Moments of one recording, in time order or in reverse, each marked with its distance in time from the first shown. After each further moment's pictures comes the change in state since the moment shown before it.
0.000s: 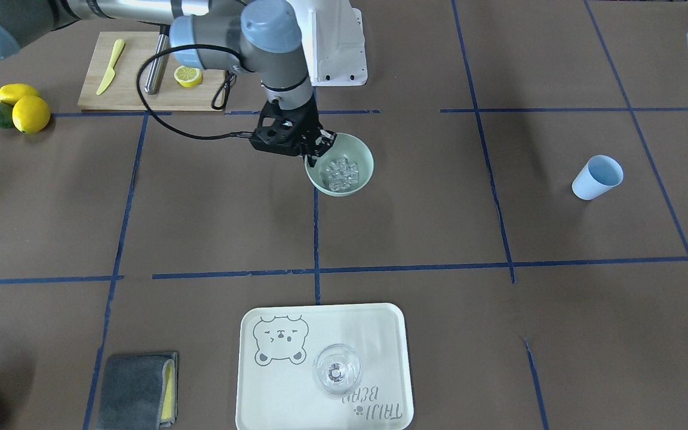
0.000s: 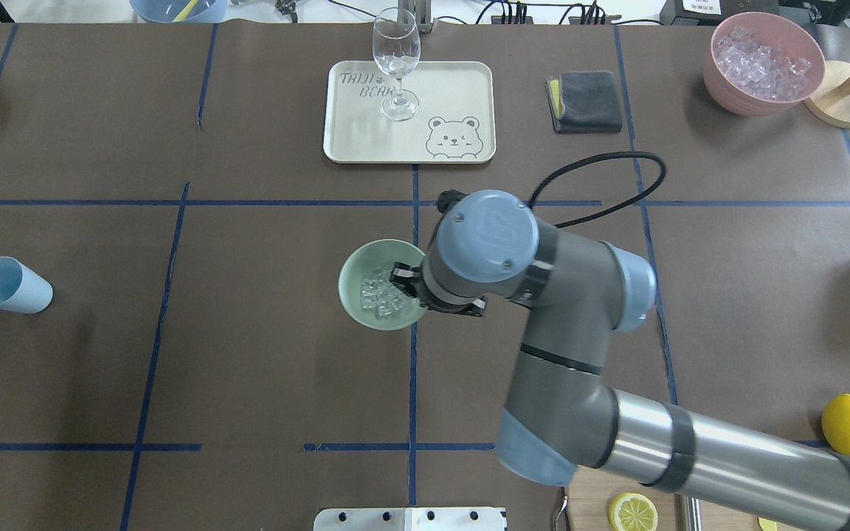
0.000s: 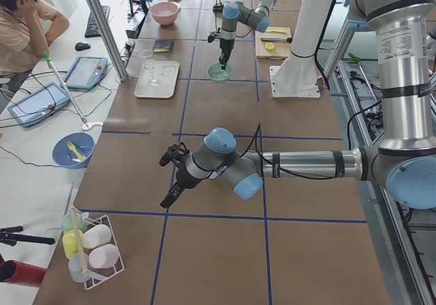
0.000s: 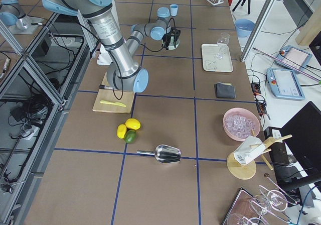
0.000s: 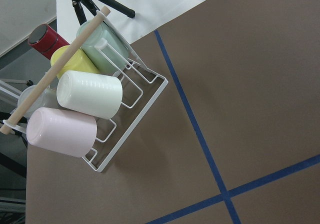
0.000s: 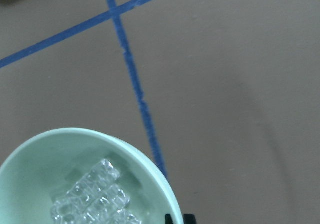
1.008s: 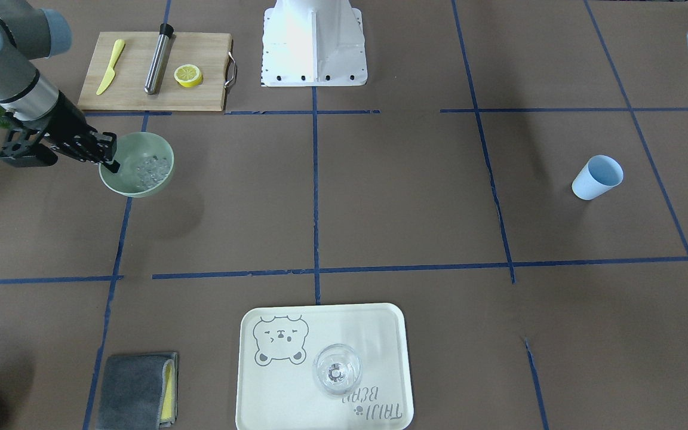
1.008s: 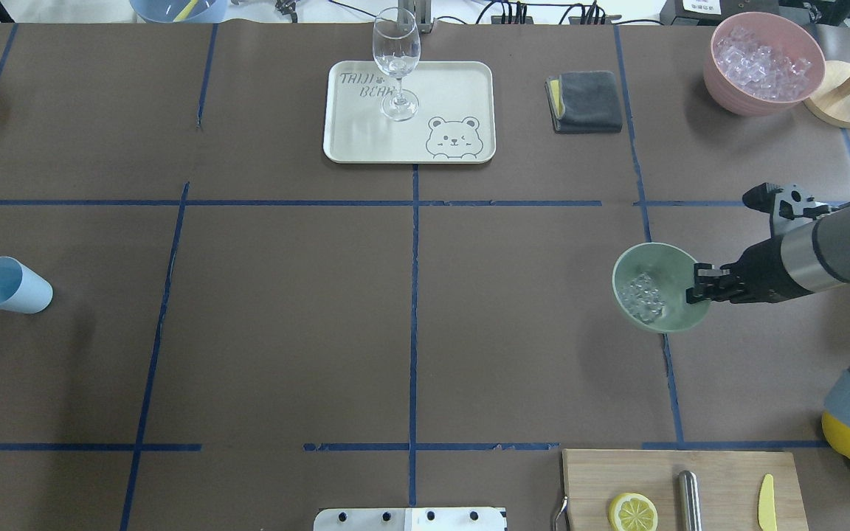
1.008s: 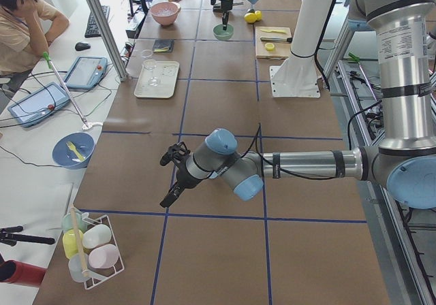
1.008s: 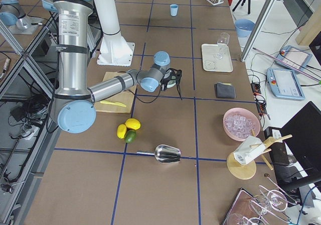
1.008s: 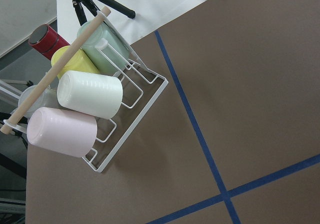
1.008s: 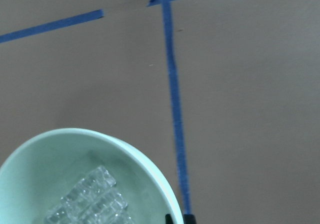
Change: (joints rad) left arm 0.000 0.005 0.007 -0.032 0.000 -0.002; right arm 0.359 -0.710 0.107 0.524 0.341 -0.426
